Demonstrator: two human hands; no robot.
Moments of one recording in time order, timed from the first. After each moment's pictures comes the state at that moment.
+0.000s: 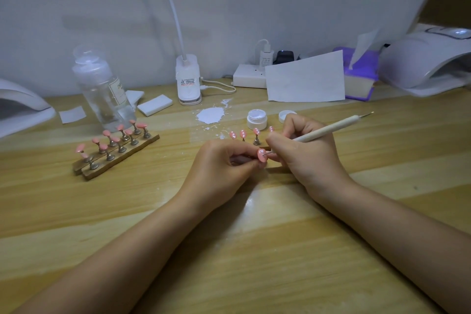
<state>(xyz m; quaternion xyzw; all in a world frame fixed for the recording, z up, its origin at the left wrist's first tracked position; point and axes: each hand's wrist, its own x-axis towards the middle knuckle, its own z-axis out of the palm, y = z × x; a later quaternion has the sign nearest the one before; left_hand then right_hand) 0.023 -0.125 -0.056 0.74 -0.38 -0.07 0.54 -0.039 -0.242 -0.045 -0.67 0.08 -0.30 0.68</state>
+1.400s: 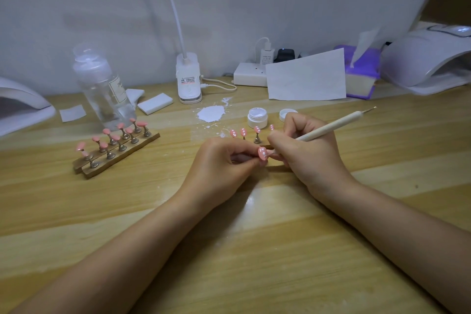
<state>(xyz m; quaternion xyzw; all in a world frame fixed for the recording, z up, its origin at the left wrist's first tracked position) 0.023 -0.124 -0.055 0.74 -0.39 -0.07 0.54 -0.038 -0.244 -0.046 -0.68 0.08 -0.31 0.66</state>
